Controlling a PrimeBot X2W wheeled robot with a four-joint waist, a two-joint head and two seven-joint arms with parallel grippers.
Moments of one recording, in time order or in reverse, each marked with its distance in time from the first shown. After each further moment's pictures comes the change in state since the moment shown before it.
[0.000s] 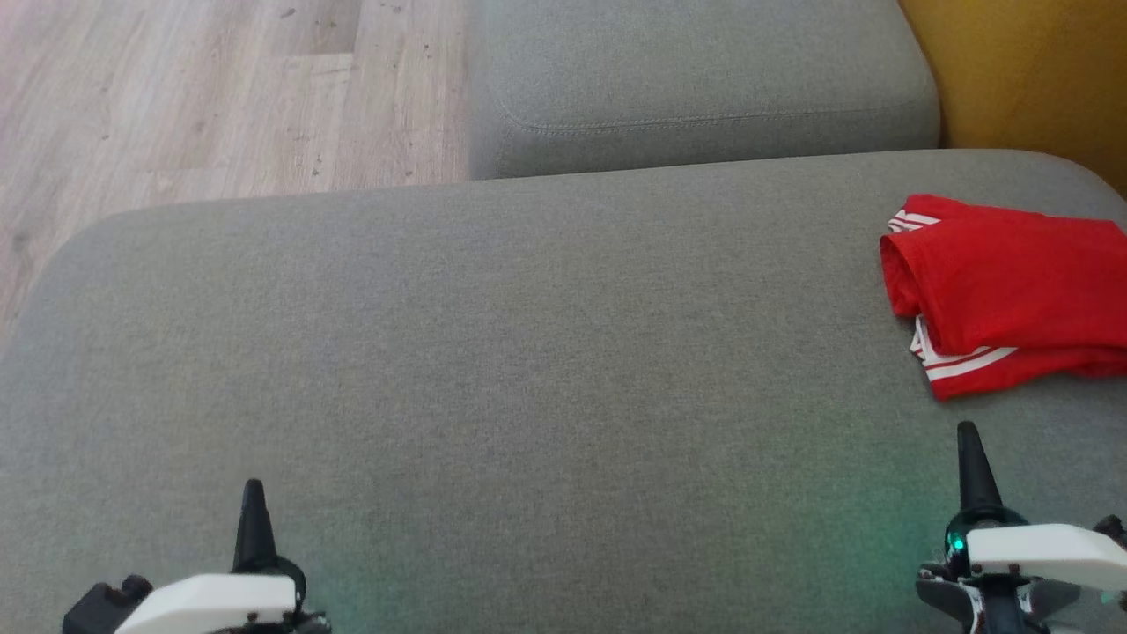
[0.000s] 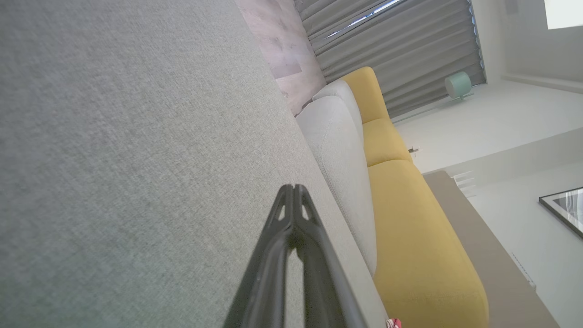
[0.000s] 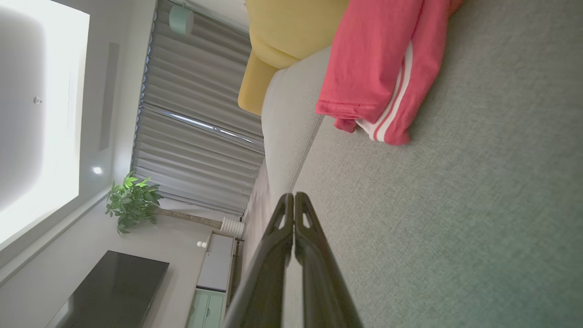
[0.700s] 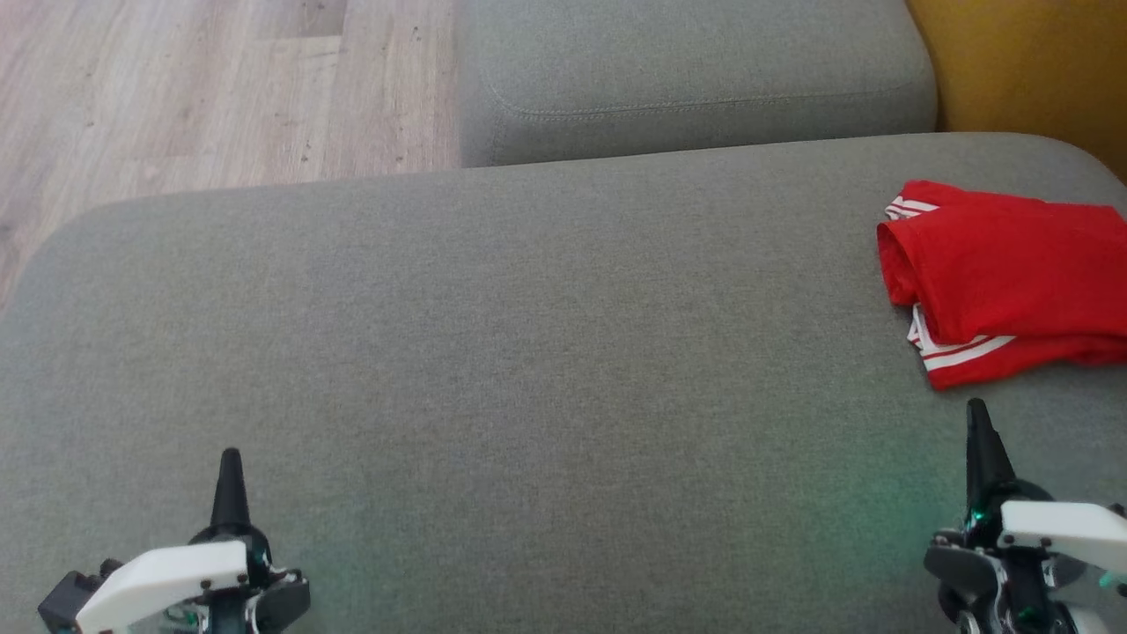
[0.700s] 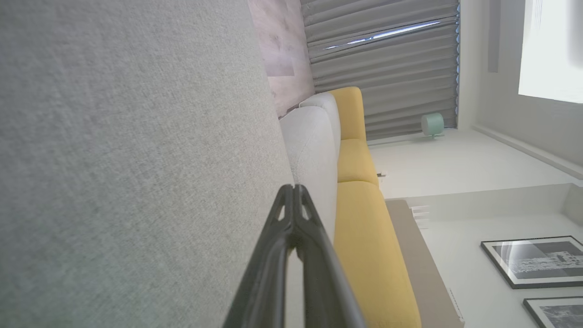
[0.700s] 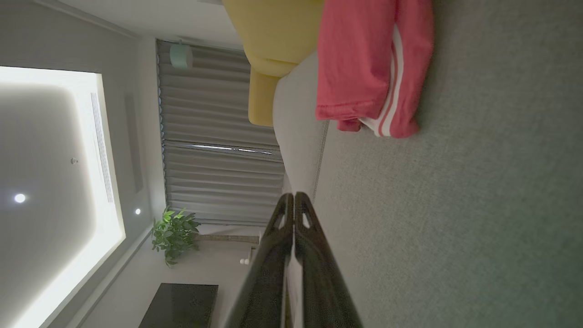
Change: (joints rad) left arm -0.063 -0.001 0.057 0.012 -0.234 -0.030 0.059; right arm -0.049 0.000 -0.029 0.013 0.227 0.000 0.057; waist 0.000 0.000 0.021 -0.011
